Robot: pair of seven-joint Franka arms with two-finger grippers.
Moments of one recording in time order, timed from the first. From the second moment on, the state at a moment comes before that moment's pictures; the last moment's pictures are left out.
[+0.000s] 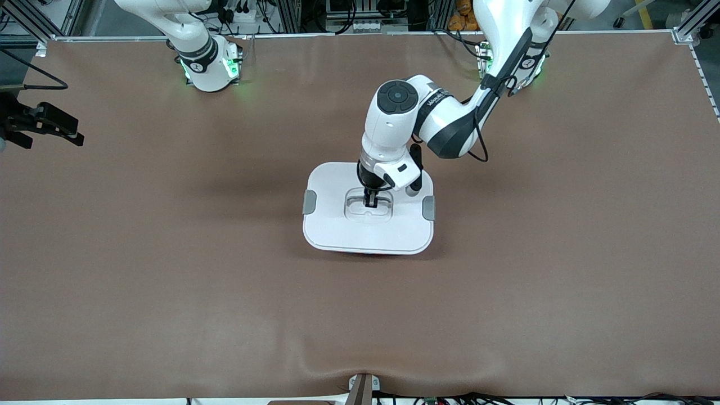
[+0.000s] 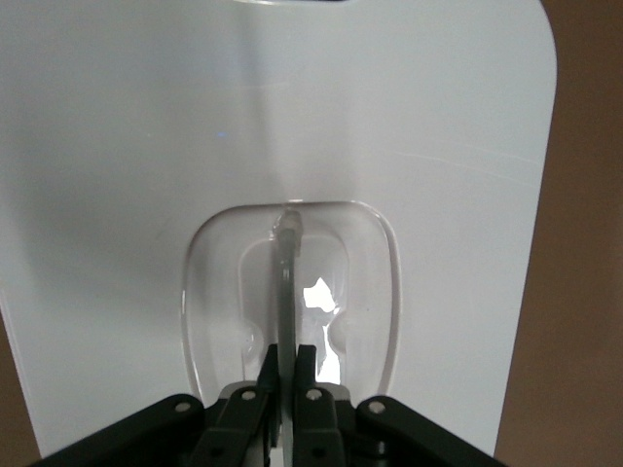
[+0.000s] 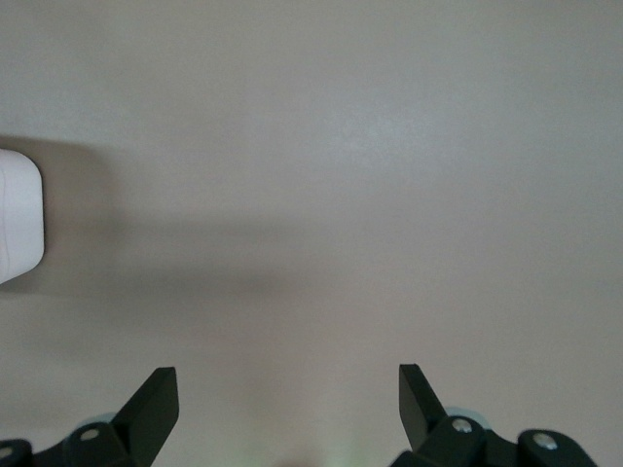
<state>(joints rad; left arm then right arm) -0.63 0.51 -0.16 -1.62 0.11 2.35 -2.32 0.01 -0.01 -0.05 -1.53 0.00 1.48 -0.08</state>
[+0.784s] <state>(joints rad) -0.63 0.51 -0.16 -1.64 0.11 2.36 -2.32 0.01 -0.01 -0.04 -1.53 0.00 1.48 -0.08</state>
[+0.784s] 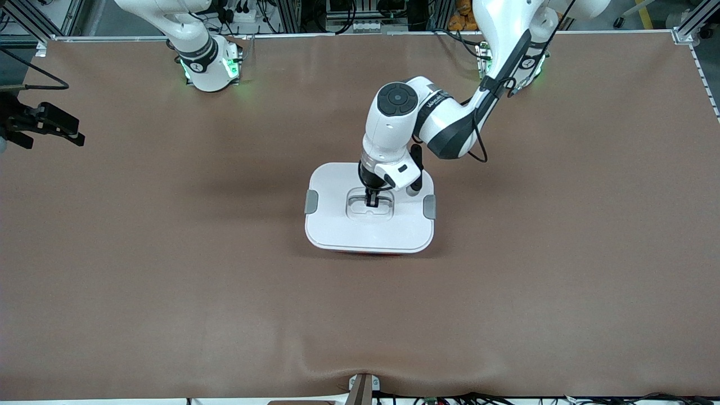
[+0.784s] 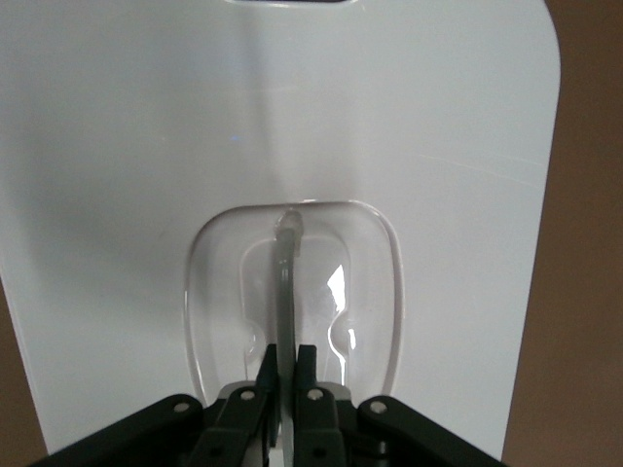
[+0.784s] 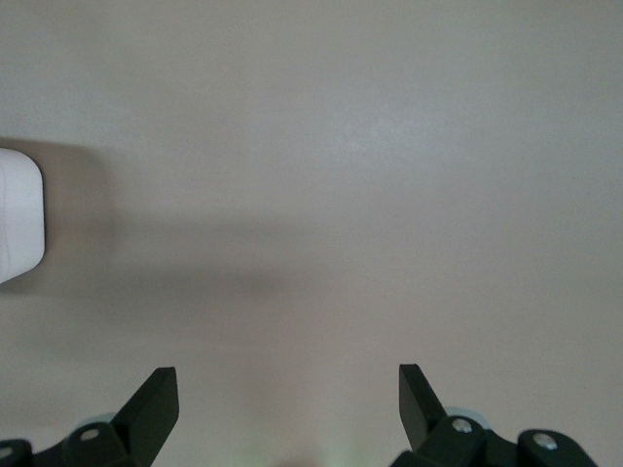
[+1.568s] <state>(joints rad) -0.62 0.45 -0.15 -1.60 0.11 2.26 -2.27 0.01 -0.01 -0.05 -1.53 0.00 1.48 -0.08</state>
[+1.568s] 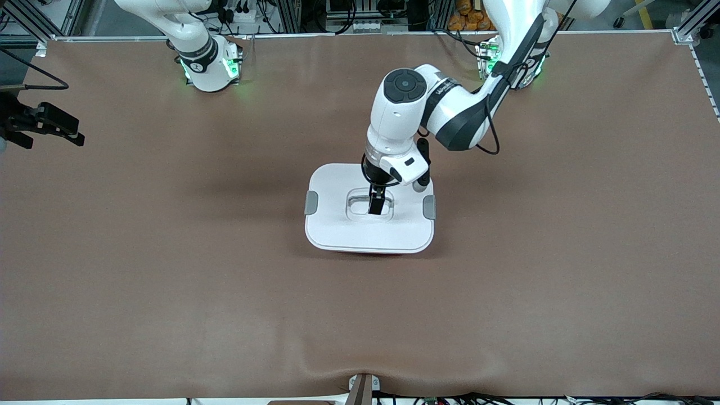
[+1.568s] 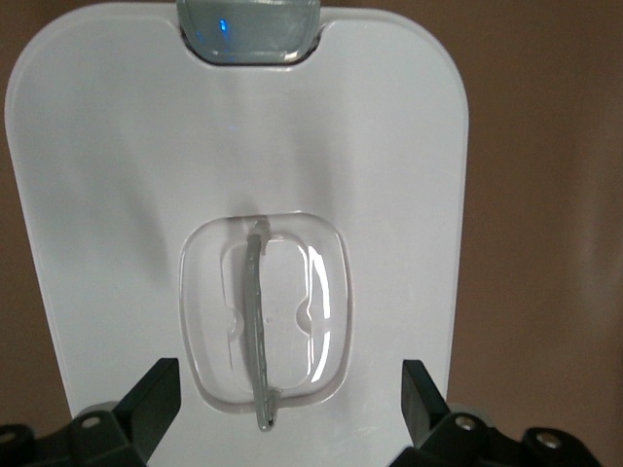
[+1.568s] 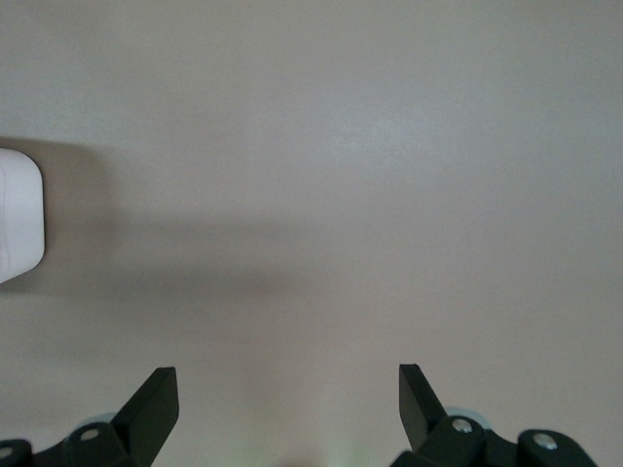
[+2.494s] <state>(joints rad) -0.35 0.37 -0.15 -1.47 0.06 2.05 -1.68 0.01 -0.01 -0.05 -1.53 0.00 1.48 -0.08</state>
